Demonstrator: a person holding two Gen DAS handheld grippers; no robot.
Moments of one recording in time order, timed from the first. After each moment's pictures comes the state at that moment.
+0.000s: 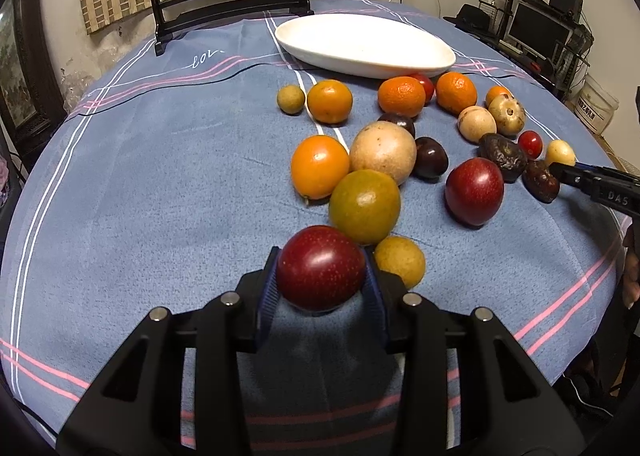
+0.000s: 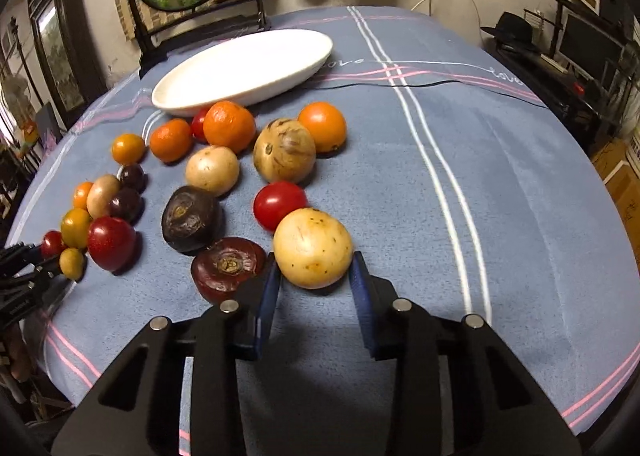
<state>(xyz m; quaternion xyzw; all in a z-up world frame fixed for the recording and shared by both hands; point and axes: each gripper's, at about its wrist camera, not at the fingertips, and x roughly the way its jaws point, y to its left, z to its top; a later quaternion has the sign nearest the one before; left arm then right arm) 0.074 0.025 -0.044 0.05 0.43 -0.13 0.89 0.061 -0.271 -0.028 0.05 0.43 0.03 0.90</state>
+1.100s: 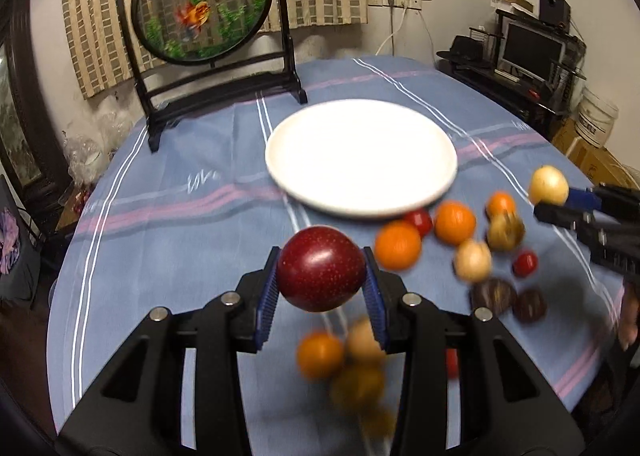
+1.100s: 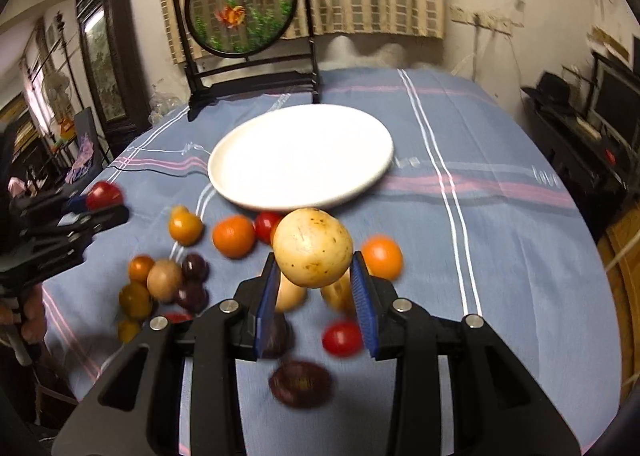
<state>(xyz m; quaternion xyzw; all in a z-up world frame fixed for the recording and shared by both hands) 0.159 -0.016 0.041 0.09 0.36 -0.13 0.92 0.124 -0.231 0.038 0.00 0.37 0.12 0.92</state>
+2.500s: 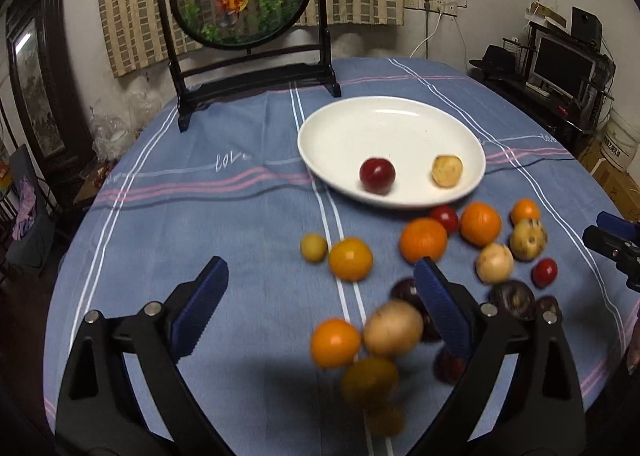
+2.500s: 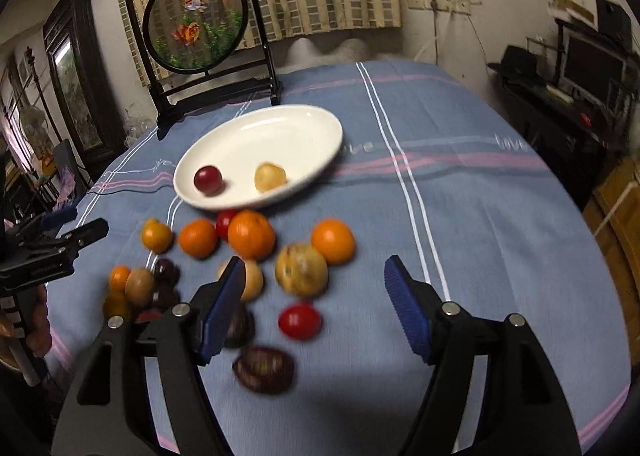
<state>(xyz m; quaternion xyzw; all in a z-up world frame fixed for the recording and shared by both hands) 0.138 0.006 0.027 0.06 0.37 -0.07 0.93 0.081 -0.280 0.020 0.08 0.38 0.05 0.92</state>
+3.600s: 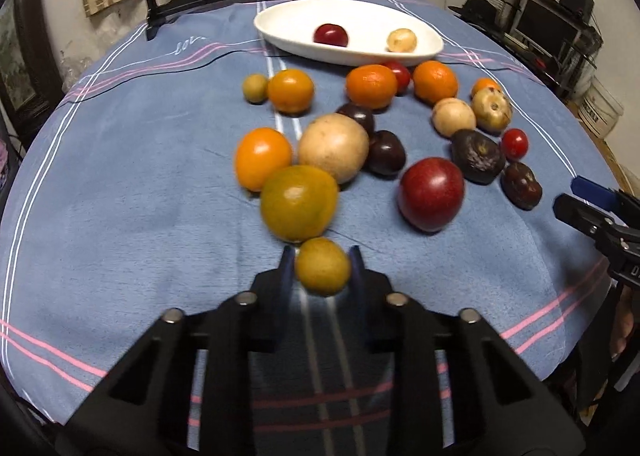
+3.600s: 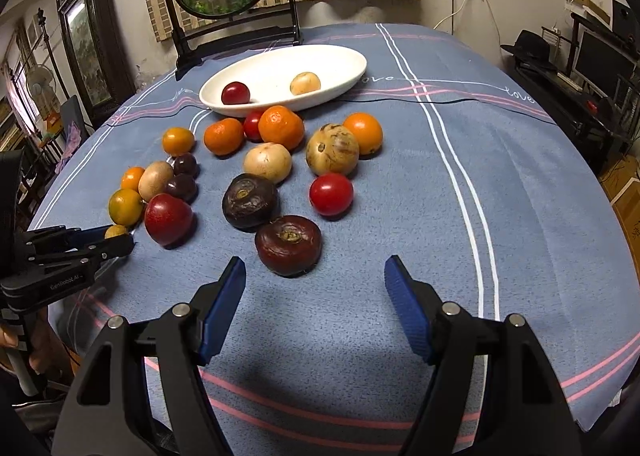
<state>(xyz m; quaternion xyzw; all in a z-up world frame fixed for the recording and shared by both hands) 0.073 -0.012 -0.043 0.04 0.47 -0.11 0.88 0.032 -0.250 -0.018 0.02 0.42 0.08 0.90</state>
